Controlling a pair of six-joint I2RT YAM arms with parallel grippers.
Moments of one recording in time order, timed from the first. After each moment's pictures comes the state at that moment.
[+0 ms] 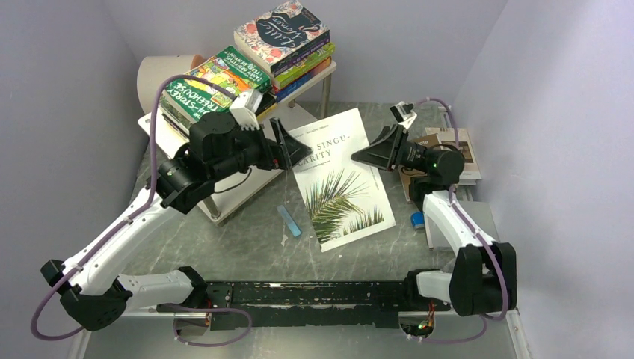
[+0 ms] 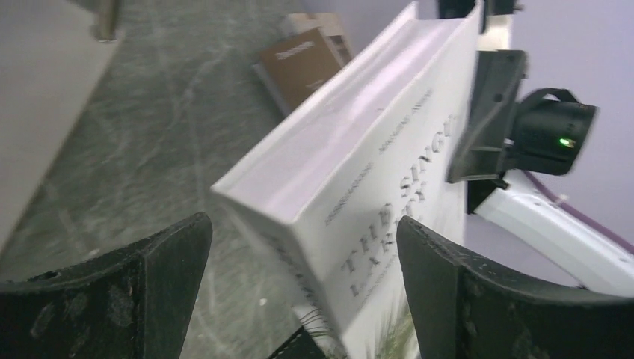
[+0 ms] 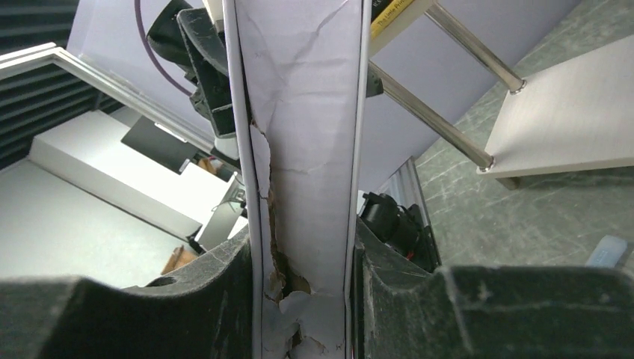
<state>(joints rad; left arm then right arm) -0.76 1.14 1.39 -0.51 0.02 -0.64 0.11 1.26 0.74 1.24 -1.21 1.66</state>
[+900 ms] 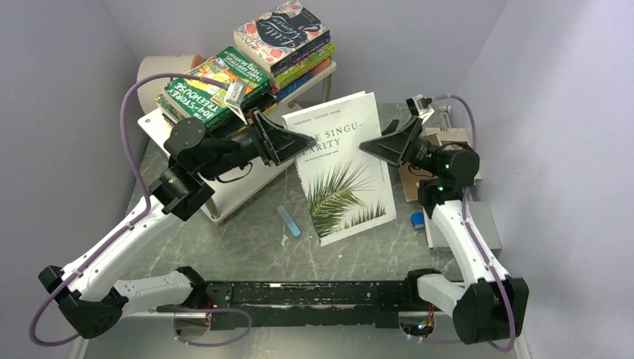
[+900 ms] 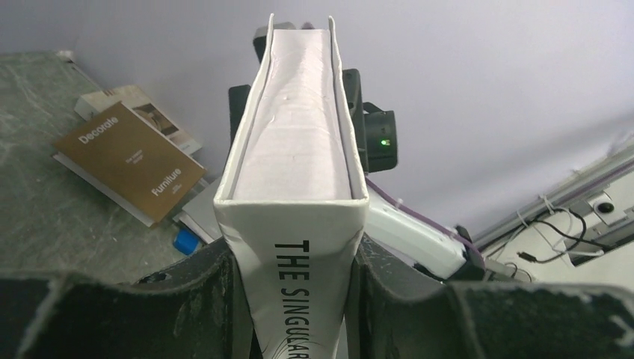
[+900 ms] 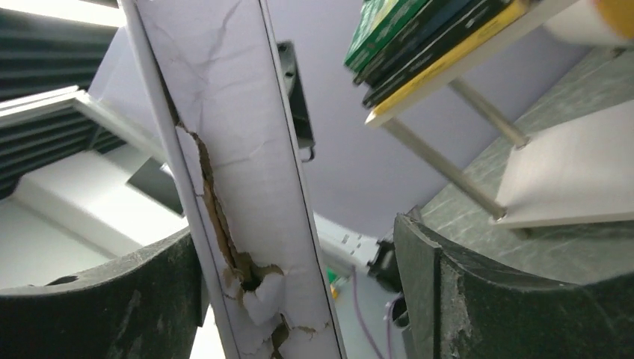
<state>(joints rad) -0.75 1.09 1.25 0.06 0.41 -0.83 0.11 1.10 0.81 1.02 -1.09 1.62</state>
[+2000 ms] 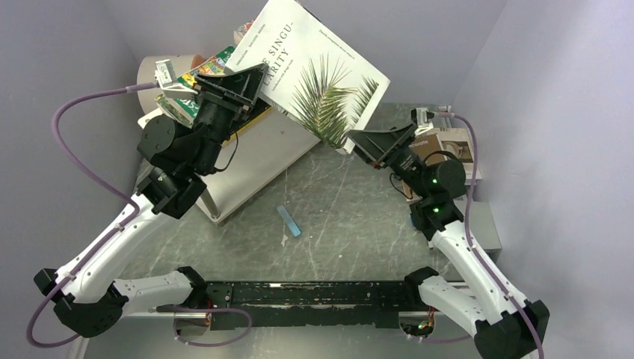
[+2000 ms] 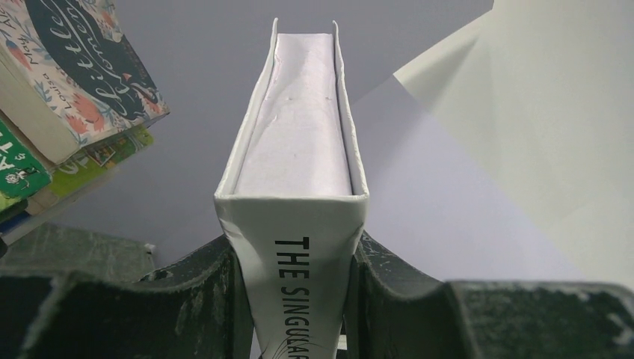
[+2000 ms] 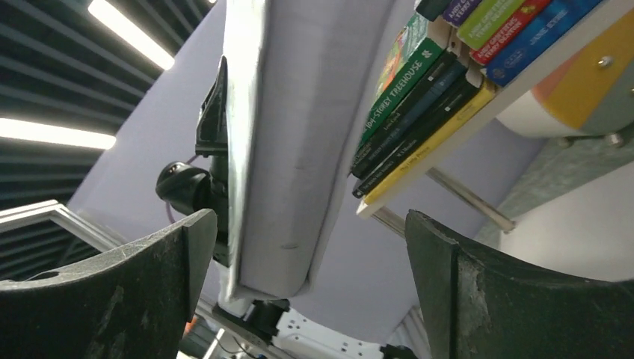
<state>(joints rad) -0.75 1.09 1.35 0.20 -0.33 -0.93 0.36 0.88 0.79 0.55 -0.48 1.29</state>
